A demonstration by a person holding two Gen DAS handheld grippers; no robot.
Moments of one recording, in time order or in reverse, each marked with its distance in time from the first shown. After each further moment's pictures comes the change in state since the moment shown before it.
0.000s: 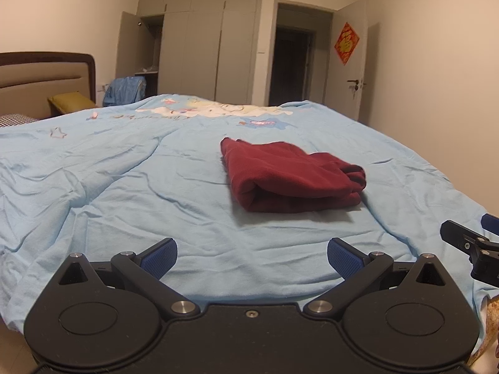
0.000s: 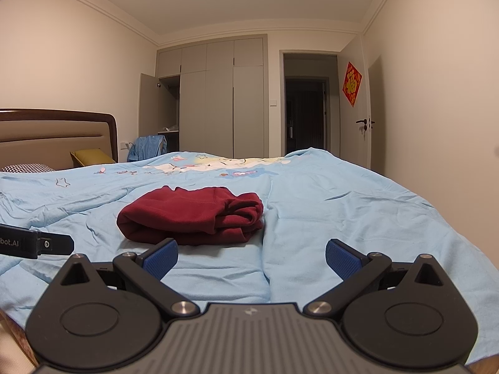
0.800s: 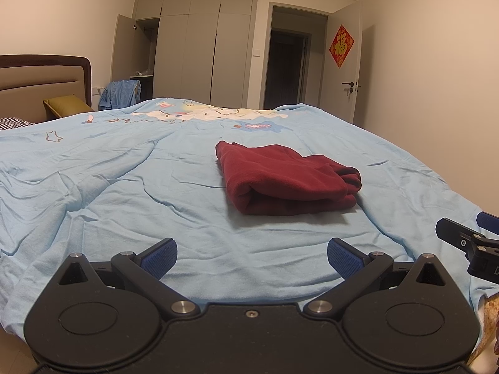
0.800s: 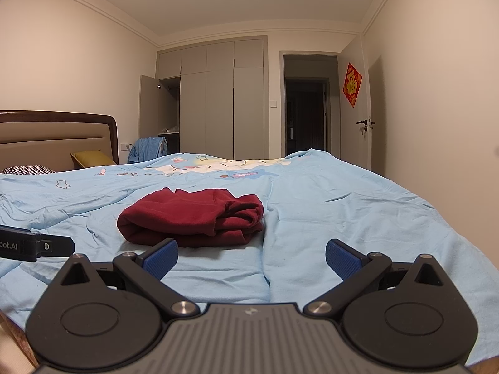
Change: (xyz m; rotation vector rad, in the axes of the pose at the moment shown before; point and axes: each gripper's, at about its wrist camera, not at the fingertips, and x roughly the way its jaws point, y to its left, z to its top) left arm -0.001 -0.001 0.002 0.012 -0.020 -0.026; right arm 0.000 0.000 0.000 0.001 -0.002 0.000
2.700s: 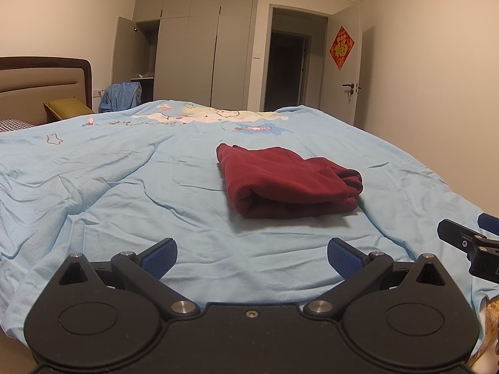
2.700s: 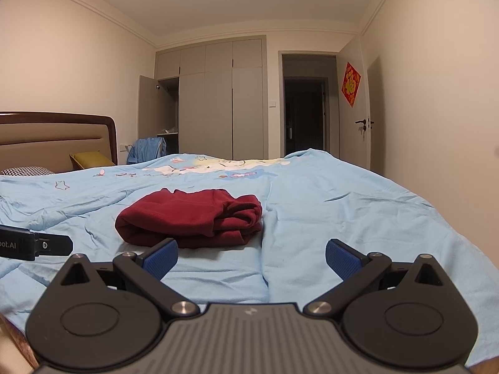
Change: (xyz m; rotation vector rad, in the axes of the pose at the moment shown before) left arm 0.000 0.000 0.003 0.004 -0.006 0.001; right arm 0.002 -0.001 -0.001 0.000 -0.002 0.000
